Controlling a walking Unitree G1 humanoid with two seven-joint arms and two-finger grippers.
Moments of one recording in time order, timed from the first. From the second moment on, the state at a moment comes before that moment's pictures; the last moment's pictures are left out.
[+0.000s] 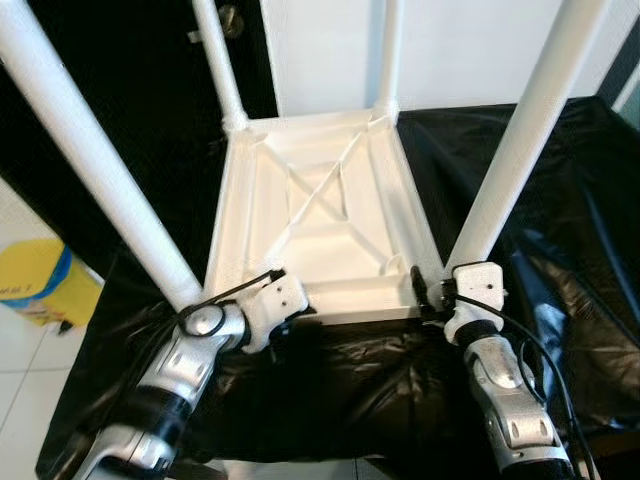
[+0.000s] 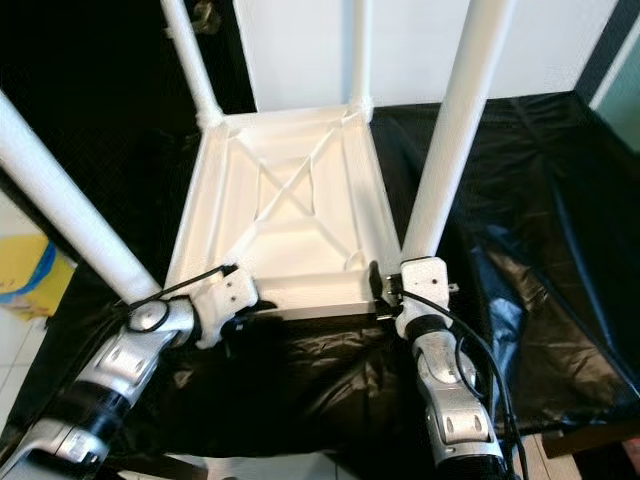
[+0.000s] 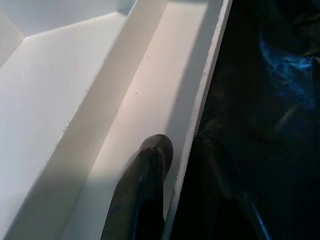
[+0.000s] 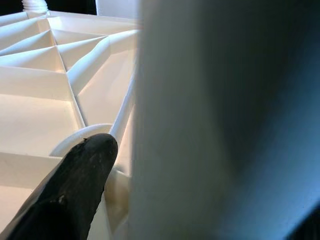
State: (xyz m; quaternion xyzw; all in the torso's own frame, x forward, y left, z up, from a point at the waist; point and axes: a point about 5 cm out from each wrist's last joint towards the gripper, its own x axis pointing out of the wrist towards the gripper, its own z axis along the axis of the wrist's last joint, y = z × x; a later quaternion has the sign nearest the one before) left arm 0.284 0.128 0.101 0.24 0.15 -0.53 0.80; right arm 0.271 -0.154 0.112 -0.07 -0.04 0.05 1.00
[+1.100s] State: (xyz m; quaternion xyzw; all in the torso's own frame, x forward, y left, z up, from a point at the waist) left arm 0.247 0.176 0.115 0.22 0.20 -0.45 0.84; right arm 0.291 -0.106 0.105 -0.06 -0.04 0.19 0.98
